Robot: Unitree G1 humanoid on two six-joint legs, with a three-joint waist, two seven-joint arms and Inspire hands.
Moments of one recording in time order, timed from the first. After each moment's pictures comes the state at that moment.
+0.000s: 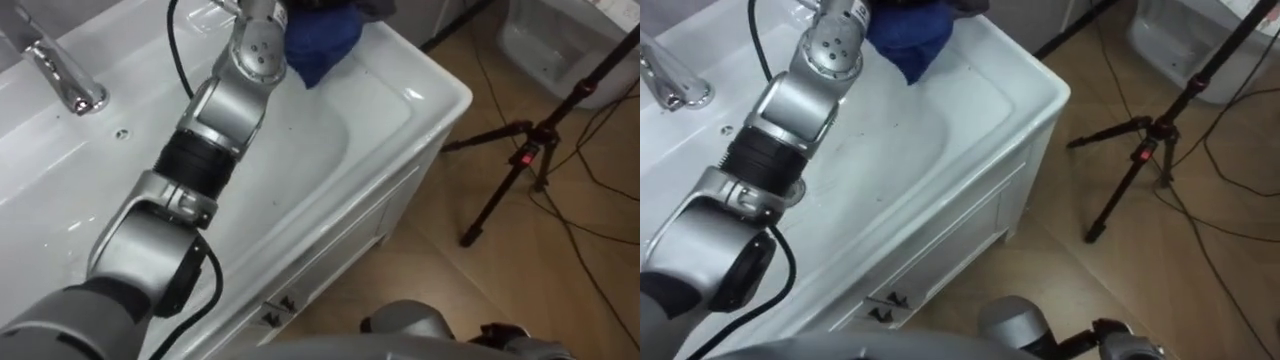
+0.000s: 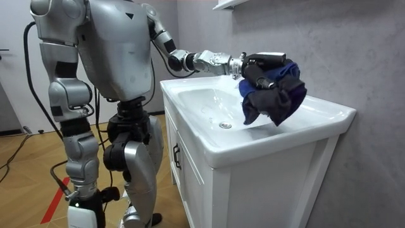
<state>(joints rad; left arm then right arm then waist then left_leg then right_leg) -0.67 0.15 -0.33 0.40 0.25 0.30 0.16 0.01 -0.23 0.00 1.24 -0.16 0.24 -0.01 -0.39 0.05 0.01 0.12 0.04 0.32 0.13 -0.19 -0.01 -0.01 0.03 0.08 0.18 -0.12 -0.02</state>
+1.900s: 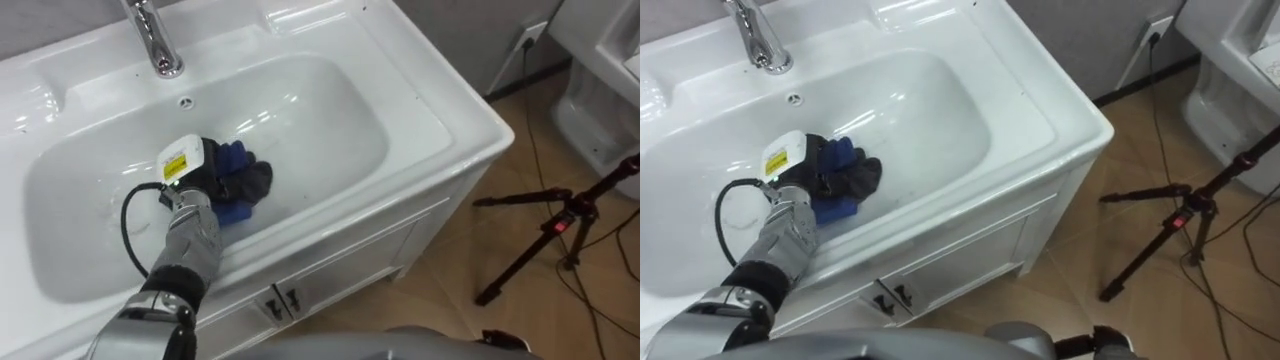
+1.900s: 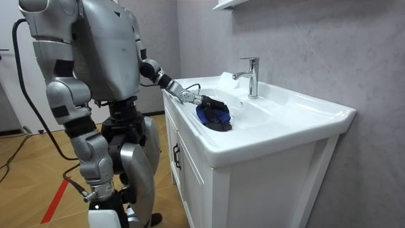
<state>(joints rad) -0.20 0.13 -0.03 0.92 0.94 0.12 0.38 0.07 -0.20 -0.04 1.20 0.03 0.17 -0.09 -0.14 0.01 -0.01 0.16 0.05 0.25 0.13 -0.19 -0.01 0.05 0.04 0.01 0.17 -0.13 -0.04</state>
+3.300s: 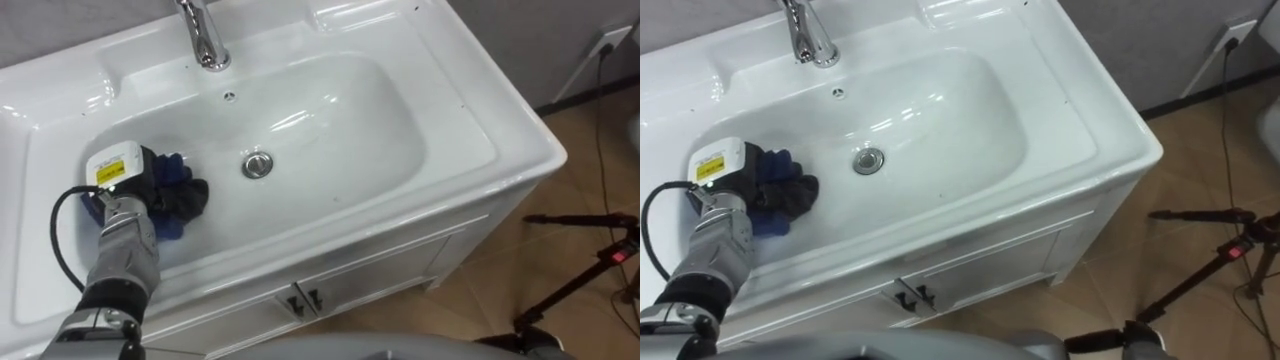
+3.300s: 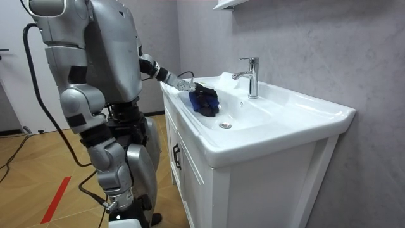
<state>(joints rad) -0.15 0.30 0.04 0.83 1.03 0.15 0.28 0.06 -0.26 -0.12 1.23 0.07 0.14 -0.10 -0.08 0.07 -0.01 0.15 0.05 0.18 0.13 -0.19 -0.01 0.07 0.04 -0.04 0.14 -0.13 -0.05</state>
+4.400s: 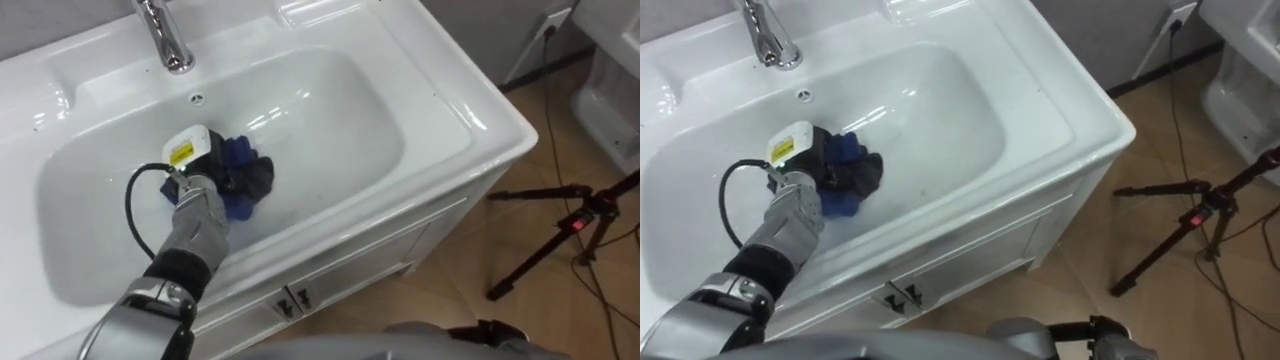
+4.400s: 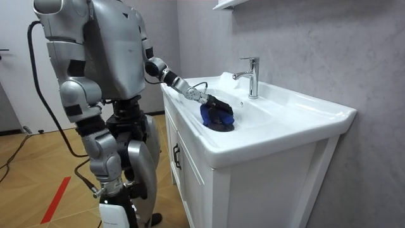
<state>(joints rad) -0.28 0.14 -0.33 0.79 0.68 0.35 0.28 -0.01 -0.22 0.02 1.26 0.19 0.17 -0.05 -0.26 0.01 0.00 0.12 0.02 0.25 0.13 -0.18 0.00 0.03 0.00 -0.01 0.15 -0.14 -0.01</state>
